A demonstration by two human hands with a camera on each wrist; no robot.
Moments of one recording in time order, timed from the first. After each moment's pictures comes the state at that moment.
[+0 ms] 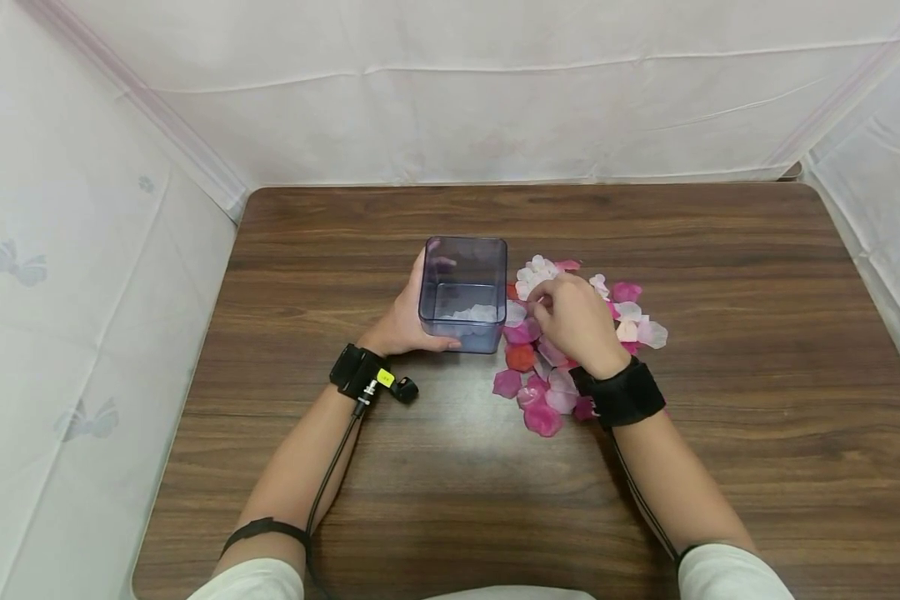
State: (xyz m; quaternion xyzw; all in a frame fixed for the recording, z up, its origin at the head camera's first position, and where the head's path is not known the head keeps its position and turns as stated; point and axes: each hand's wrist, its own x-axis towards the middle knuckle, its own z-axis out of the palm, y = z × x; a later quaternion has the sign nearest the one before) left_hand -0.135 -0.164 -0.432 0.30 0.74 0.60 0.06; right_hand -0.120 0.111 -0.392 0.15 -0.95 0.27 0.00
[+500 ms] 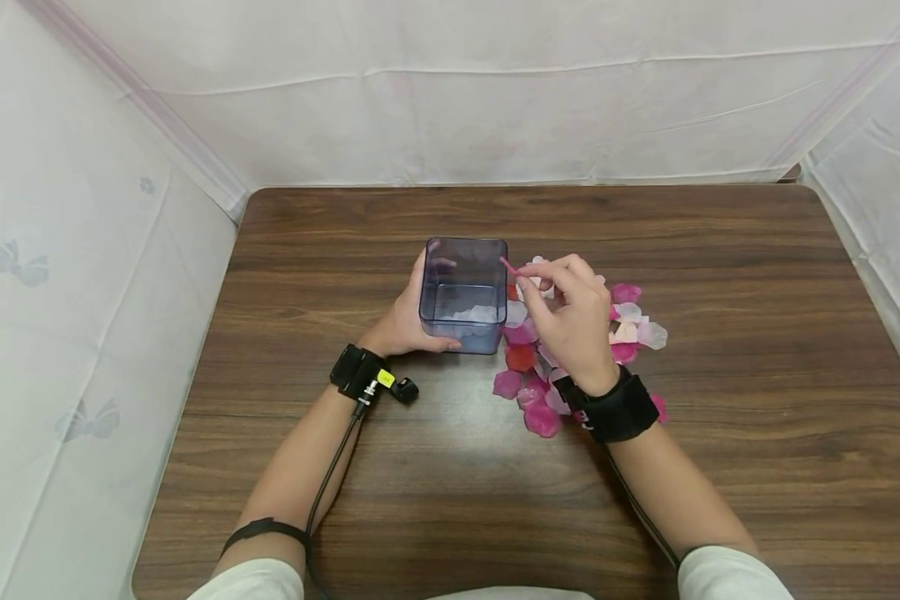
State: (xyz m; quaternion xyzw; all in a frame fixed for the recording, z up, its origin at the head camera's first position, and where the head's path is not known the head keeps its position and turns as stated) left_hand -0.135 -0.164 -0.430 0.30 0.74 0.59 0.06; right_hand -0.106 0.090 -0.382 0.20 -0.81 0.47 0.29
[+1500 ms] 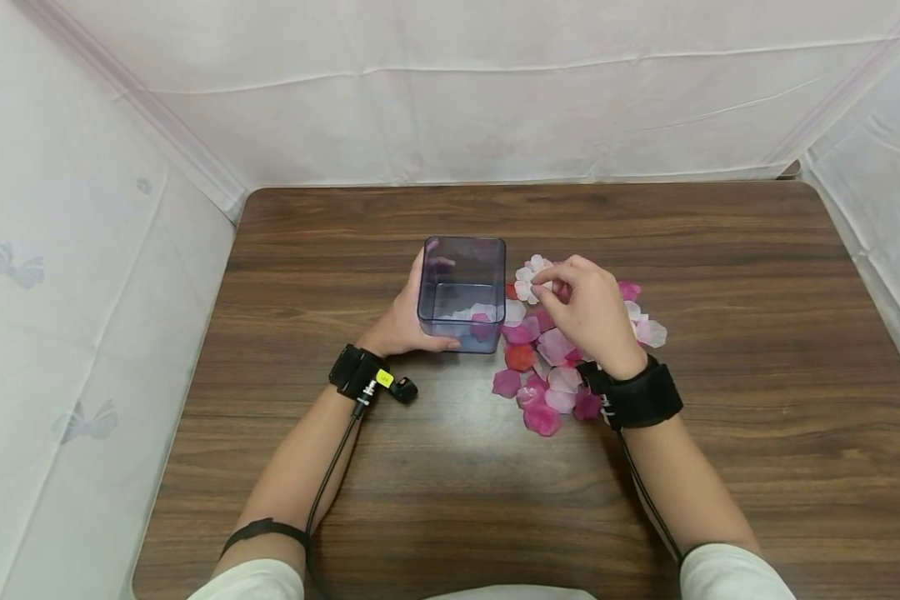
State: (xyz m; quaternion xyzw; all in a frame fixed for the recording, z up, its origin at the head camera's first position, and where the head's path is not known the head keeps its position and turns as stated) left_hand -0.135 -0.165 -0.430 0.30 0.74 0.60 0.06; right_hand -0.116 0.119 -0.373 0.17 -0.91 0.36 0.09
